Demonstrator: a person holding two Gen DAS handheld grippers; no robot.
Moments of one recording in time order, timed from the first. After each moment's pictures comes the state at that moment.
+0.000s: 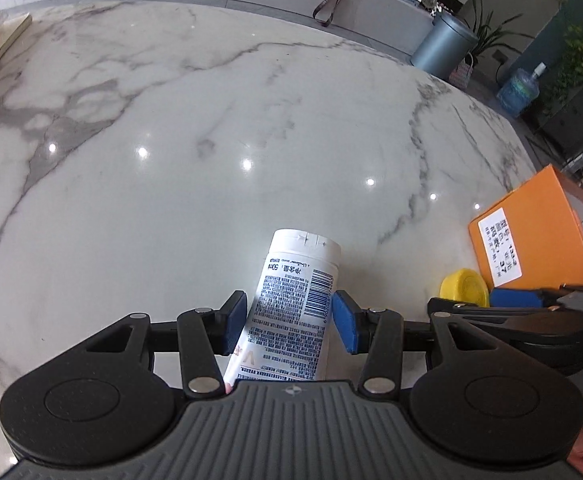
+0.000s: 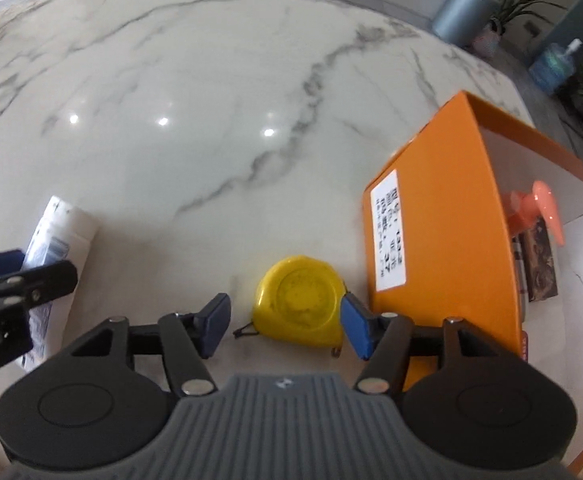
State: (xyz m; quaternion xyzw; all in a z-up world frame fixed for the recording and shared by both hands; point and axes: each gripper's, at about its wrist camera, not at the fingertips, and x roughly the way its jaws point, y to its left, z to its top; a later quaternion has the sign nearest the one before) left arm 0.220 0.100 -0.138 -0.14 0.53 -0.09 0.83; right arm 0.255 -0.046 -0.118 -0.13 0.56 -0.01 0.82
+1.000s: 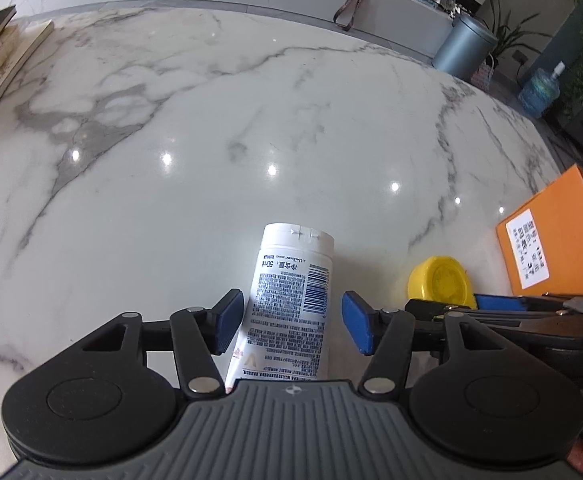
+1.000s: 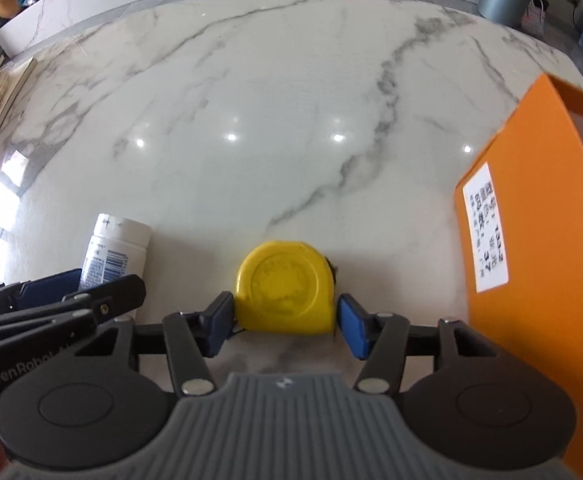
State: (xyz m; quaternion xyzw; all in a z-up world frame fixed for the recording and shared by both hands) left arm 0.218 0.101 -0.139 -0.10 0.52 -0.06 0.84; right arm 0.256 -0.036 -0.125 -0.03 0.56 0.09 0.82
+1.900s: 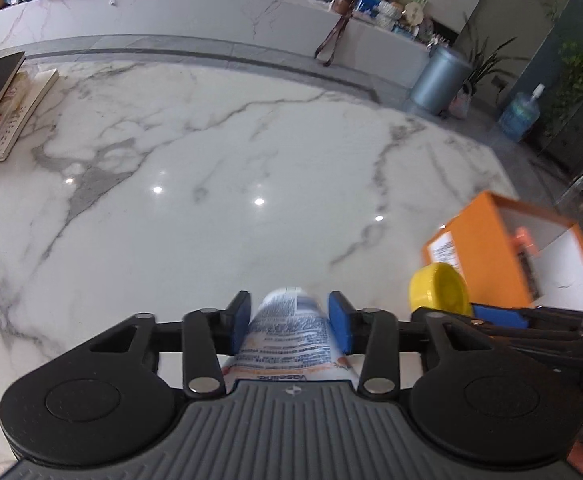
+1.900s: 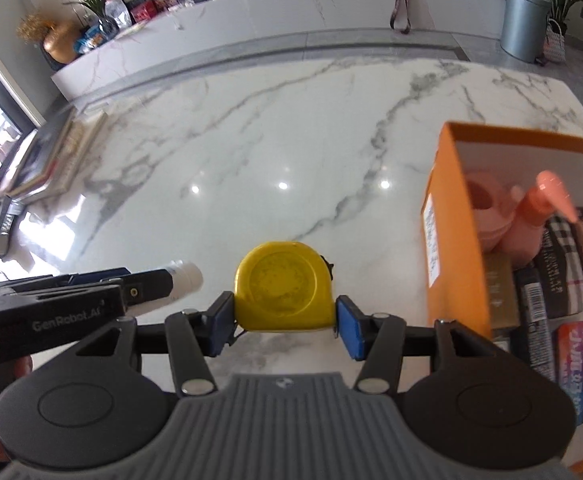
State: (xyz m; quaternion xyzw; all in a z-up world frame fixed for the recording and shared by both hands) left arm 0.179 0.071 -0.059 -0.12 0.47 -0.08 0.87; right arm 0.205 -0.095 -0.050 0.03 0.49 0.17 0.86
